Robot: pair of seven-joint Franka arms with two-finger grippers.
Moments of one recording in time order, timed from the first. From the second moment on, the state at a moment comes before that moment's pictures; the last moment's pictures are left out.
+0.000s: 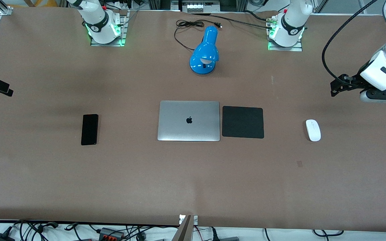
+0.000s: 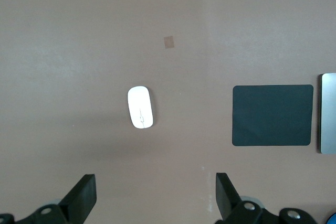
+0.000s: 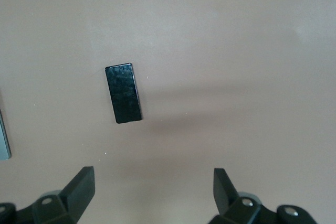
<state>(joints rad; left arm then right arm) -0.04 -0.02 0.01 -1.75 0.04 1.74 0.00 -0.06 0.12 -0.08 -1.51 -0.03 1.59 -0.05</state>
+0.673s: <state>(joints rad) -0.04 -0.02 0.01 -1.75 0.04 1.73 -0.01 -0.06 0.15 -0.08 -1.51 -0.02 1.59 -0.05</state>
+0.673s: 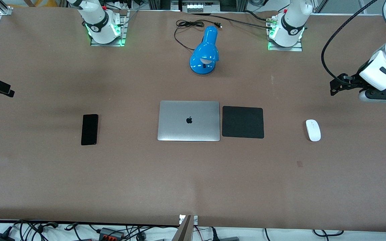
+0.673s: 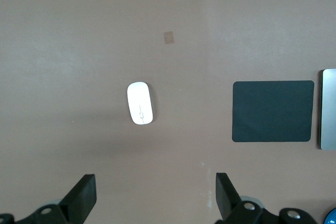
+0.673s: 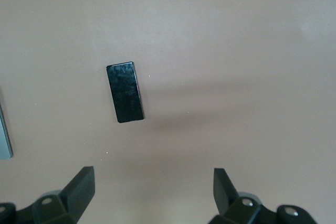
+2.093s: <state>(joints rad) 0.10 0.32 0.02 -1.73 0.04 1.71 0.08 0.08 0.48 -0.08 -2.01 0.09 2.36 0.08</state>
